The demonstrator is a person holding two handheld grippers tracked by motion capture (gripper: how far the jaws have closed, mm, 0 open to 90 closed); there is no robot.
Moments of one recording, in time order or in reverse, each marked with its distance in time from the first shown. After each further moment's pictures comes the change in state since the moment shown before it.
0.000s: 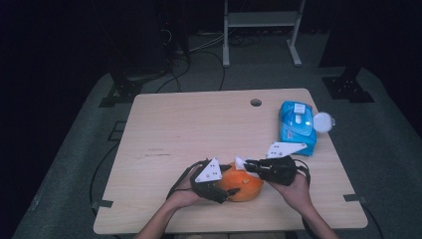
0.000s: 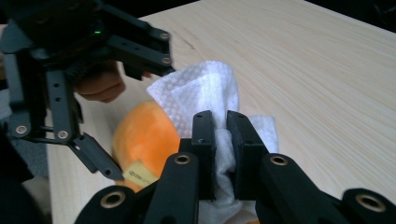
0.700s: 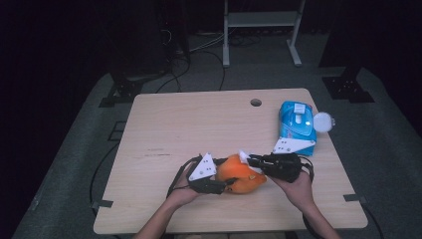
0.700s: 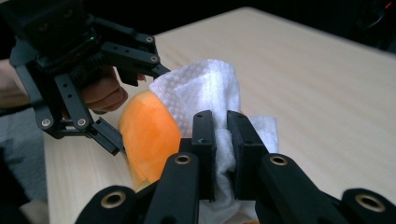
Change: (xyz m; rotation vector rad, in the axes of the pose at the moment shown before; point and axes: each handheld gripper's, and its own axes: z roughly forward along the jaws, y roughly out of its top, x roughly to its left) left arm 0.008 0.005 -0.013 -0.145 0.136 0.051; right arm -0.008 0.005 -0.015 -0.084 -0.027 0.037
